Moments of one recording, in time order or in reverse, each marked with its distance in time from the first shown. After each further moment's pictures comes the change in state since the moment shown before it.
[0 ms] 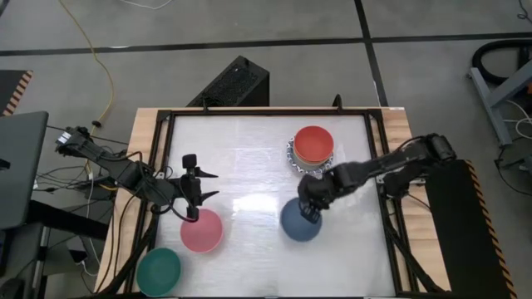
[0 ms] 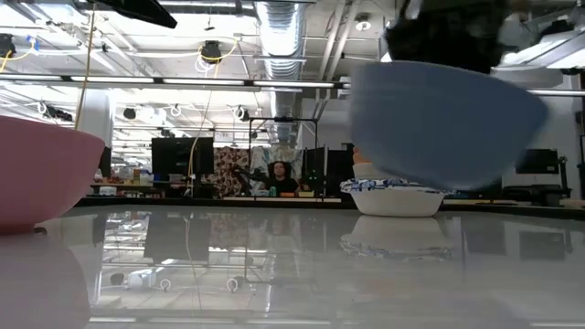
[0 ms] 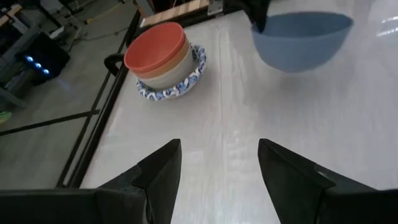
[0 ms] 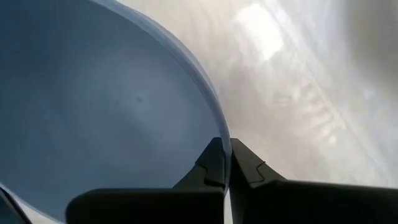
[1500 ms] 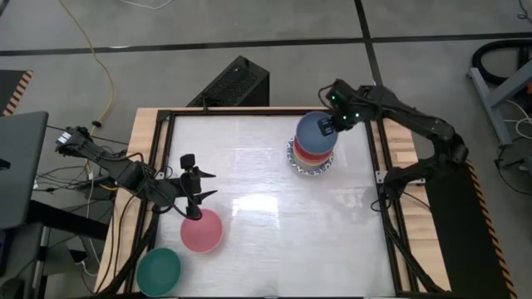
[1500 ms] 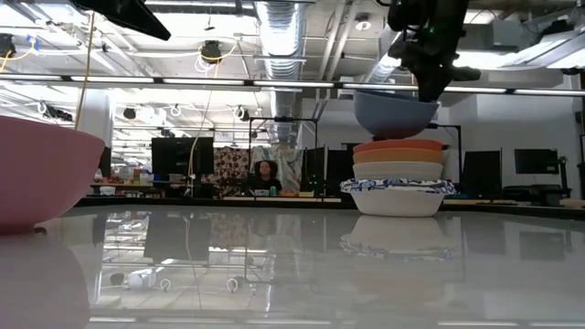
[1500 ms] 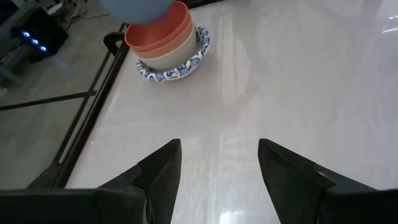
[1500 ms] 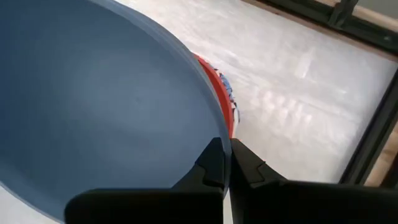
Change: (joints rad) left arm 0.000 0.000 0.000 -0.074 -0.002 -0.105; right arm -0.868 -0.137 0.257 -0.347 0.018 -0.285
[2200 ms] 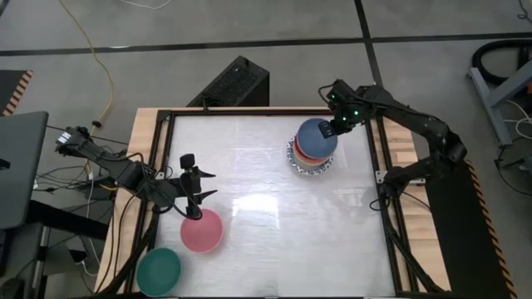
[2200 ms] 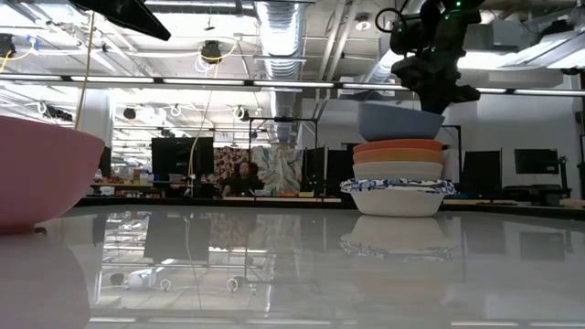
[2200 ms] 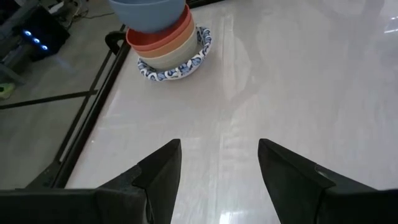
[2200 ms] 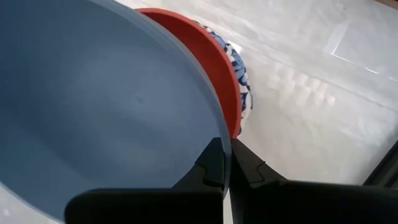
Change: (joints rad) left arm 0.000 0.000 0.000 0.000 -0.006 -0.005; right arm -0.099 0.026 -0.095 0.053 -0.162 -0.112
